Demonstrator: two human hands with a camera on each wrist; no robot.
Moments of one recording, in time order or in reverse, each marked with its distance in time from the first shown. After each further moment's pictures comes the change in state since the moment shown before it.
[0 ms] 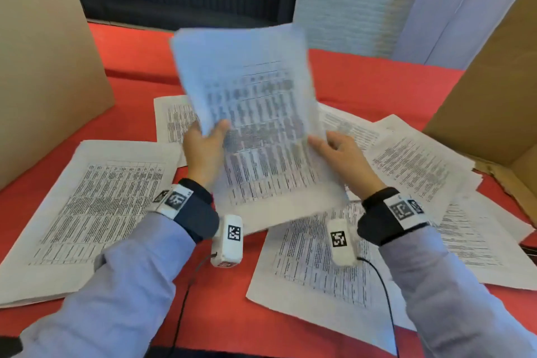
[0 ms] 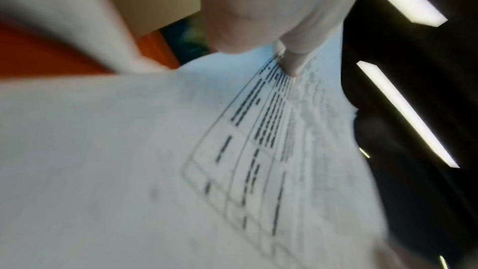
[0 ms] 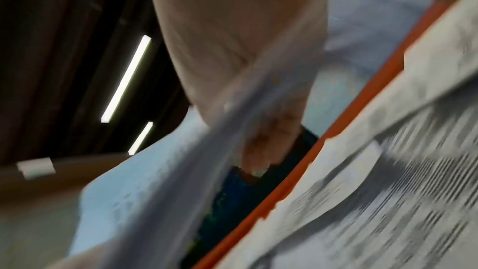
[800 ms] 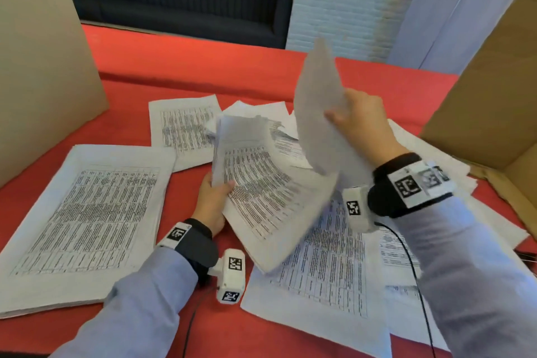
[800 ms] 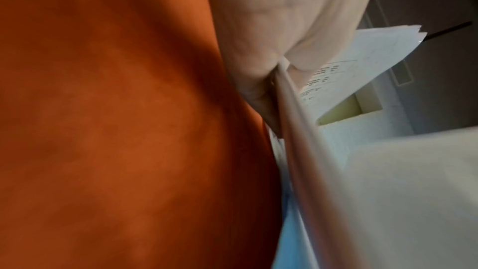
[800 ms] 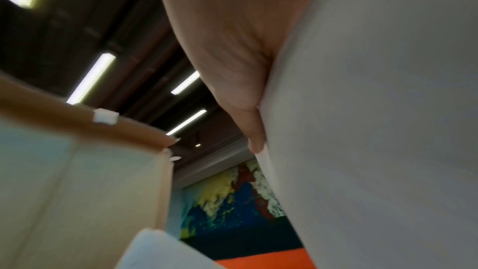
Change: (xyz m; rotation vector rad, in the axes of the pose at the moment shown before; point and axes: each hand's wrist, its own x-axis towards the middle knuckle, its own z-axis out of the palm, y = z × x) left_hand -0.012 -0.086 -0.006 -0.187 -0.152 -0.480; right_hand 0.037 -0.044 -0.044 -0.579 0.269 -0.174
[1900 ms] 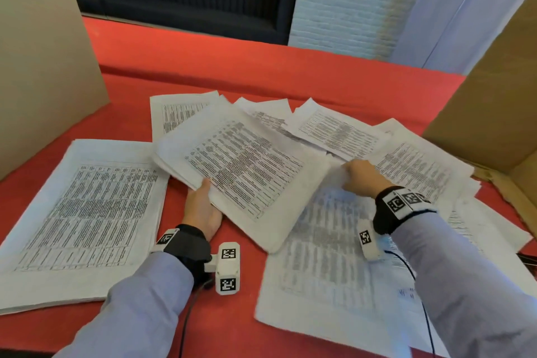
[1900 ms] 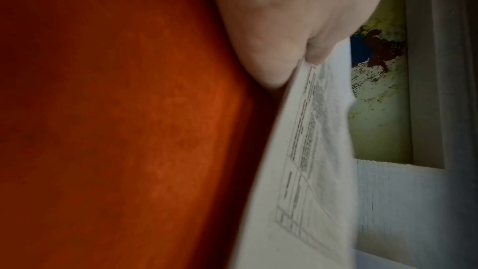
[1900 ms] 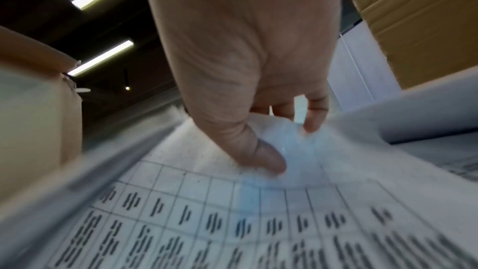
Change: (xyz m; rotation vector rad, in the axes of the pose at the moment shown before) left_hand 0.014 -0.013 -0.019 -0.455 0.106 -0.051; right_hand -0.034 0.098 0.080 -0.281 -0.592 0.145
